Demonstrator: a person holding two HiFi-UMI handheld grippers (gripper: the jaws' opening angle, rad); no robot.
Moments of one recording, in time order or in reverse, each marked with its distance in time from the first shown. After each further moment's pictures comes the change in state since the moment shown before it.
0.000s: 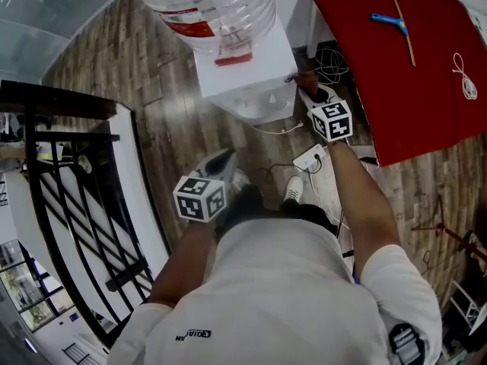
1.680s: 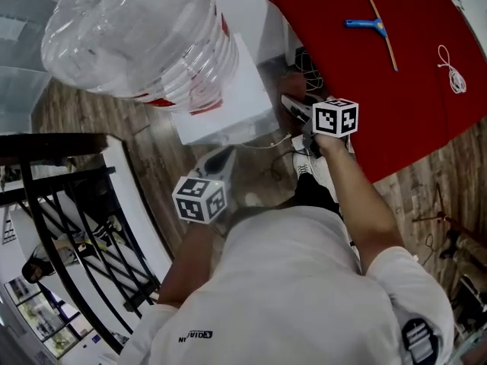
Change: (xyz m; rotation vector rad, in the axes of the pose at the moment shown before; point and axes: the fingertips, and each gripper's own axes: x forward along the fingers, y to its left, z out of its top) left arm 0.098 -0.020 0.107 0.093 0.012 -0.102; right arm 0.002 -0.059 0.062 0.560 -0.009 0.218
